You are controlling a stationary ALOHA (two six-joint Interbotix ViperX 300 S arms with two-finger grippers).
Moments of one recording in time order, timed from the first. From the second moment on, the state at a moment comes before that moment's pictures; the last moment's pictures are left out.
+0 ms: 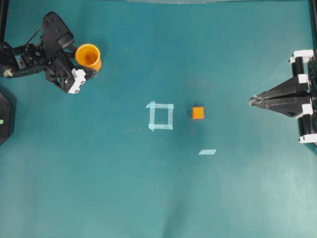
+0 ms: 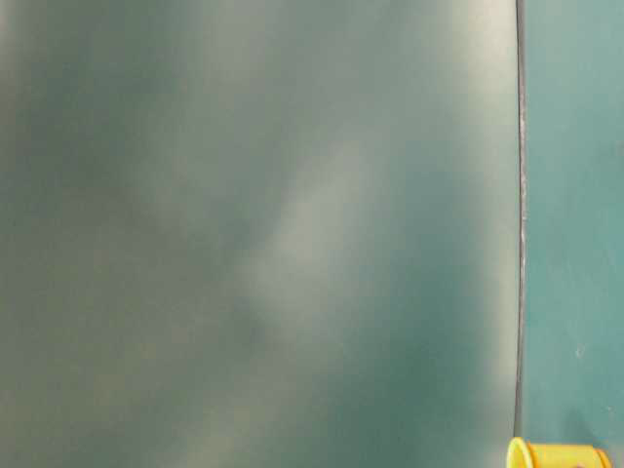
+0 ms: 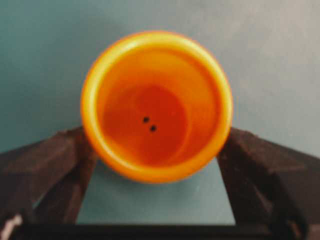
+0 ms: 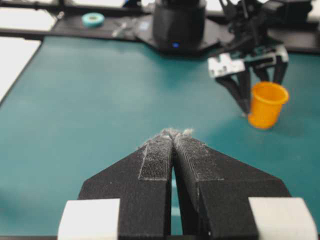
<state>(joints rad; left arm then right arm) 0.49 -0.10 1.11 0.02 -0.24 -0.18 0.03 -0.89 1.13 -0.01 -0.11 0.00</state>
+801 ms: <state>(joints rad) 0.48 -0.05 1.07 0.01 -0.24 -0.18 0.04 -0.87 1.13 -0.01 -0.11 0.00</state>
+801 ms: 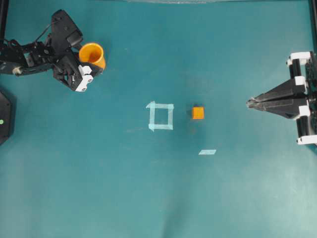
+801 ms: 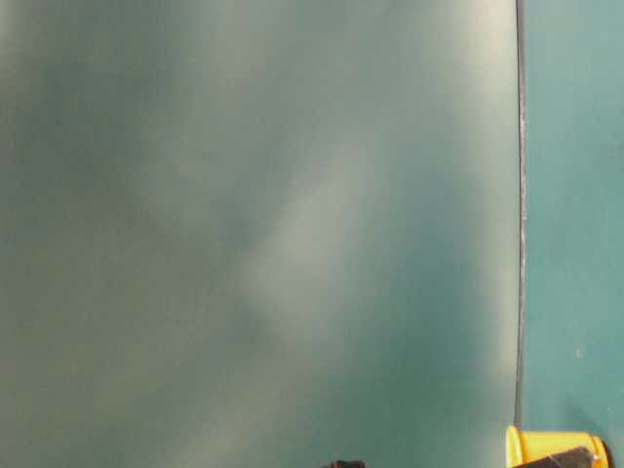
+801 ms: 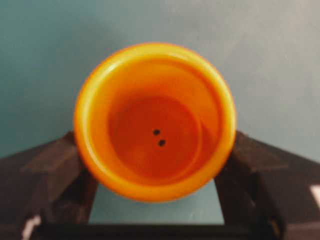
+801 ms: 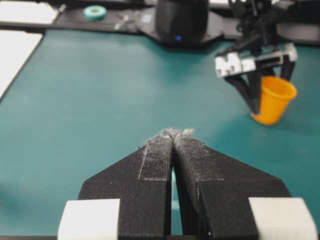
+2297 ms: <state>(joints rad) 0.48 -0.38 0.98 0.02 0.13 -0.11 0.04 -0.87 1.13 -0.01 -0.09 0.00</state>
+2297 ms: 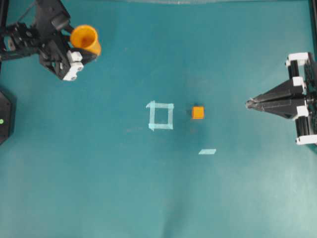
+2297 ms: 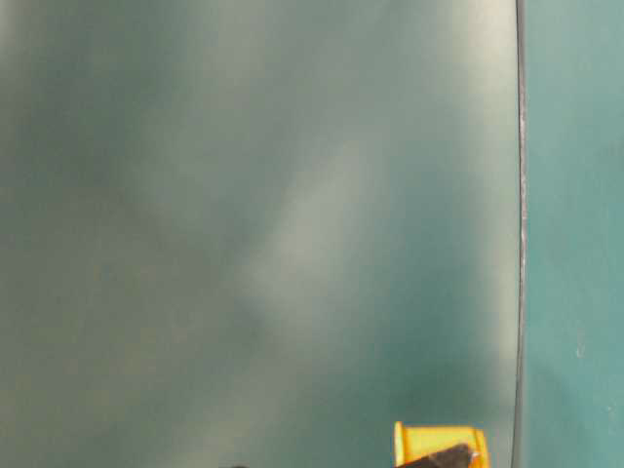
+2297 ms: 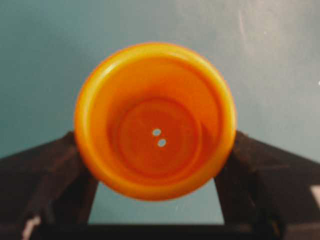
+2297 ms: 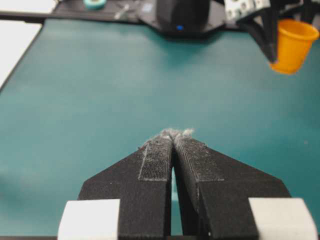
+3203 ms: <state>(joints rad) 0.48 -0.49 0.91 0.02 0.33 -0.08 0.04 -0.87 1.12 -0.01 -0.08 0.00</state>
